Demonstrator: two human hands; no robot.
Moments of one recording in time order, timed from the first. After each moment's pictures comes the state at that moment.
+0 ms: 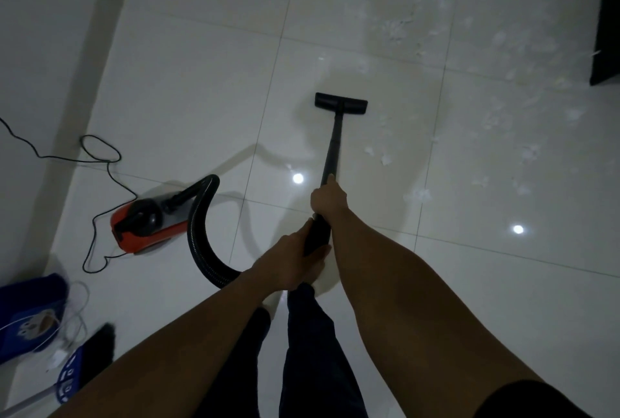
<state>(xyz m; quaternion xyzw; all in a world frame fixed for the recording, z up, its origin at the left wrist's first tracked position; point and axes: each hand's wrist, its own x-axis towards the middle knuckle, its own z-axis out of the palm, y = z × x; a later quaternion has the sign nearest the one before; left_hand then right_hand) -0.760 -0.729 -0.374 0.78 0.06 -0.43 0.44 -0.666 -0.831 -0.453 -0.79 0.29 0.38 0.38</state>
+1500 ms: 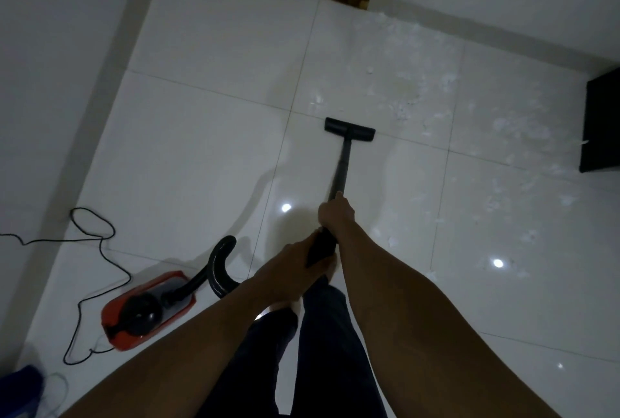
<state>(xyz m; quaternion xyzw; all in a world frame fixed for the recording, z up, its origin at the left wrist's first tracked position) -0.458 -0.626 -0.363 0.76 0.01 -0.42 0.50 -0.365 -0.741 -0.442 -0.80 0.33 0.39 0.32</state>
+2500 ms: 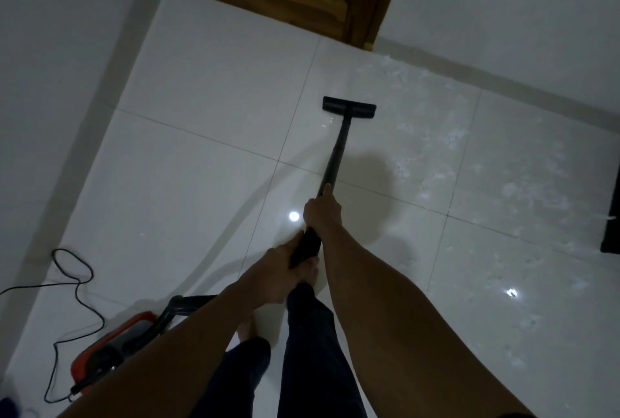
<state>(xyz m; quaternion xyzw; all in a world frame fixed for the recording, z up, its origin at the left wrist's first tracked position) -0.163 -0.717 -0.375 0.73 0.17 -0.41 0.52 -0.064 -0.808 -0.477 -0.82 0.27 0.40 0.32</state>
